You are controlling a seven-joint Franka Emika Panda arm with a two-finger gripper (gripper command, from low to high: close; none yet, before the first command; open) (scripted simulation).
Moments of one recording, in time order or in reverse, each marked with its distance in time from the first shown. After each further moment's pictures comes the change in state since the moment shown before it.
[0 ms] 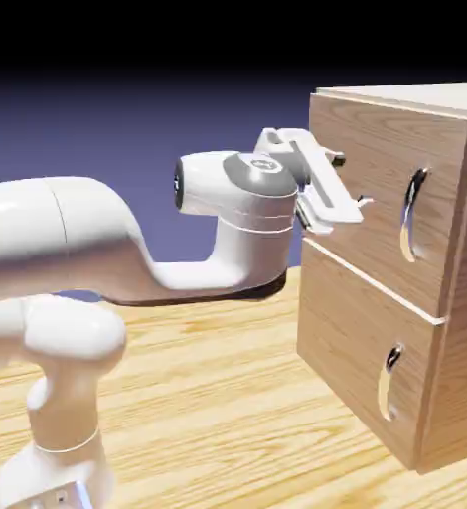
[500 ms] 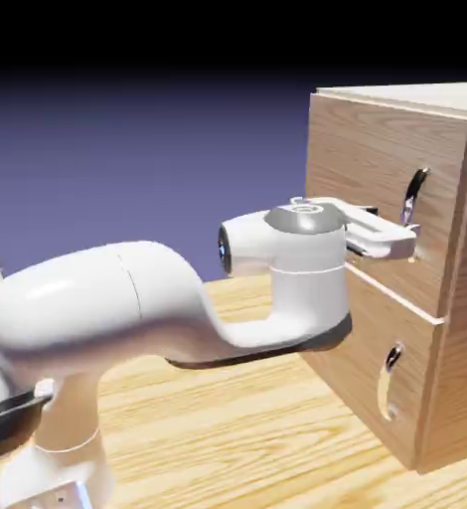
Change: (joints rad) arm 0.281 -0.056 -0.231 0.170 -0.408 -0.045 -0.187
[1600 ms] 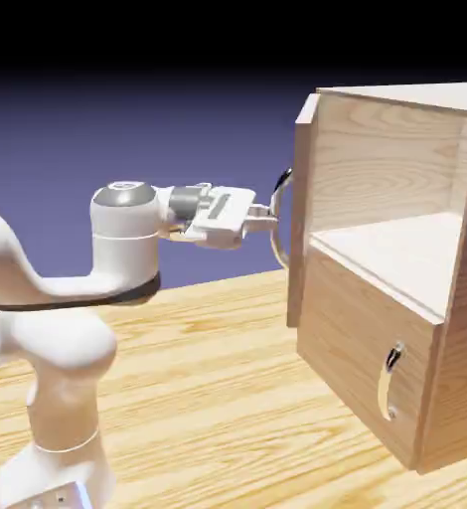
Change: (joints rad) arm -0.635 -0.226 0.955 -0.801 0.870 -0.821 -0.060
